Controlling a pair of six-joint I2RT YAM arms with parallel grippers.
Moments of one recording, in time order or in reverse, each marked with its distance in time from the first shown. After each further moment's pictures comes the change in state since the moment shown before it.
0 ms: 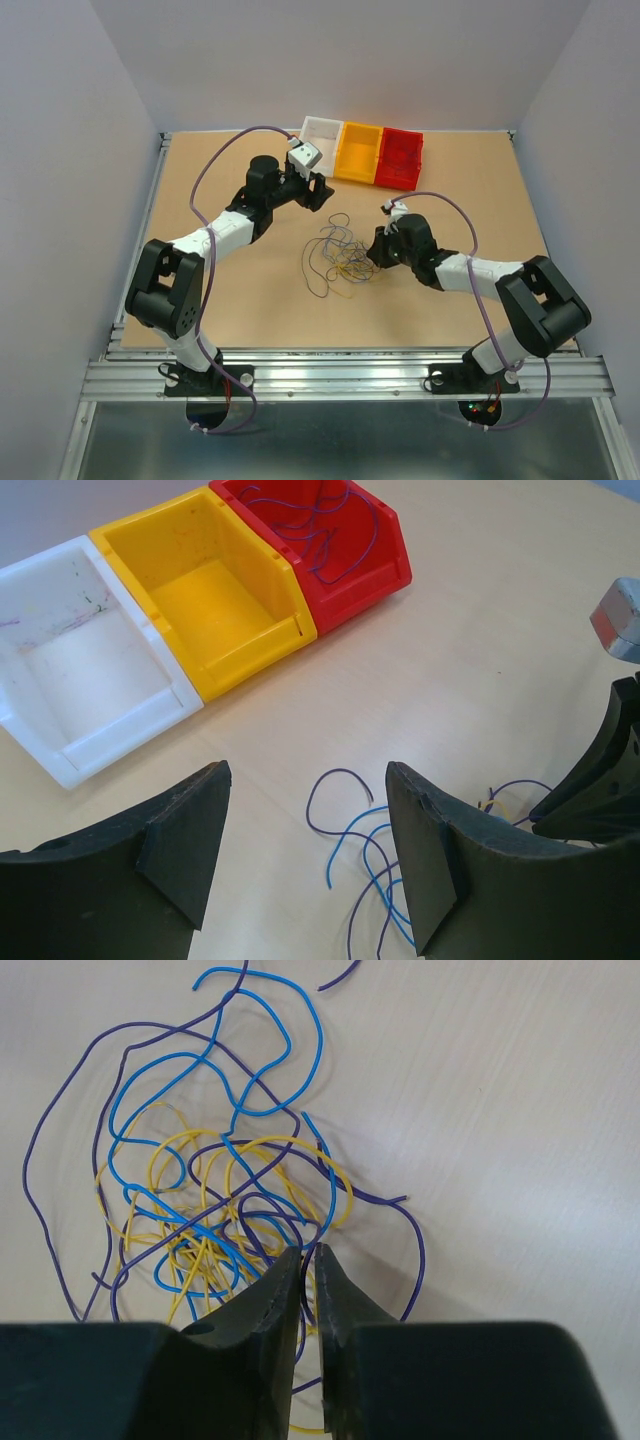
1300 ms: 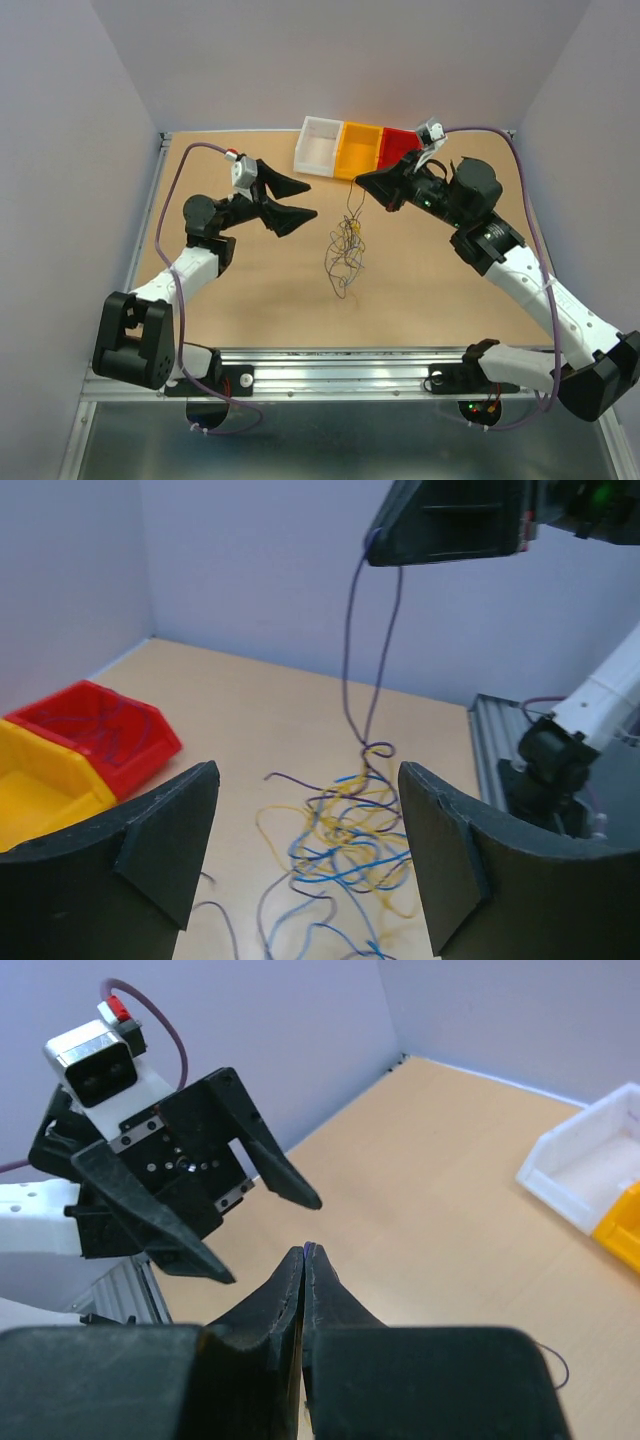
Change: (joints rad) left arm 0.181 -0.328 -0.332 0.746 0.566 -0.621; right arm 0.026 -0.389 0.507 -0.198 -0.241 0.066
